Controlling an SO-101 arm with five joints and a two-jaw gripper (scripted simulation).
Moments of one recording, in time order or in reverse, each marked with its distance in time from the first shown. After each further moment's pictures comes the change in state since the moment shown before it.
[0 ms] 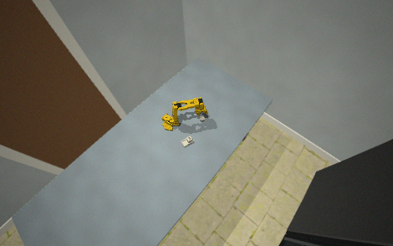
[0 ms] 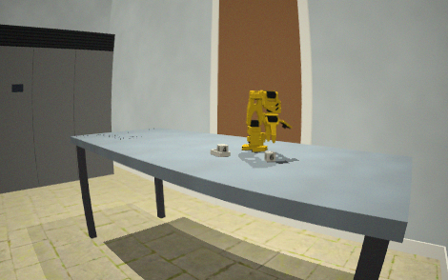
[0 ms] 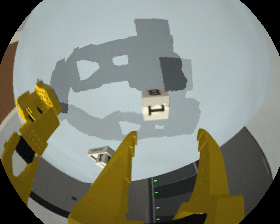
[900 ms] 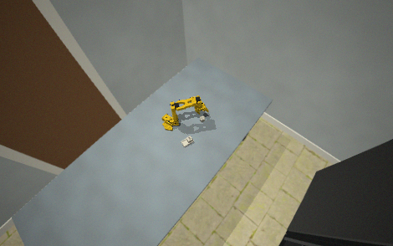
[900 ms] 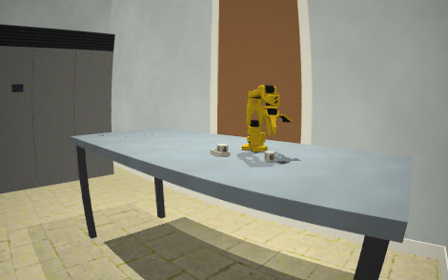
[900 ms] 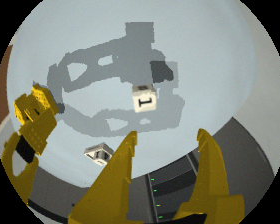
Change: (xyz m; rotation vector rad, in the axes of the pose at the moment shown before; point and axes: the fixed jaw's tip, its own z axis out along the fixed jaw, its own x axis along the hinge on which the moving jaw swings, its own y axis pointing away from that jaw) arm 0.000 -0.004 -0.021 0.121 -0.006 0.000
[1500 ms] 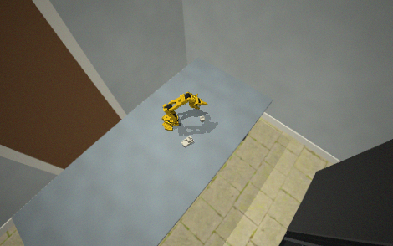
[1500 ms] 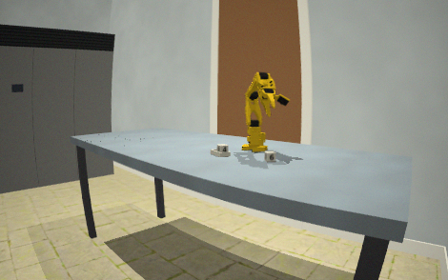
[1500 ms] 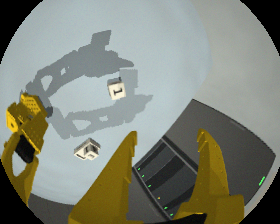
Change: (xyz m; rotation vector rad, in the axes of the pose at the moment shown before) arm 0.000 -0.005 -0.067 0.381 -0.018 0.000
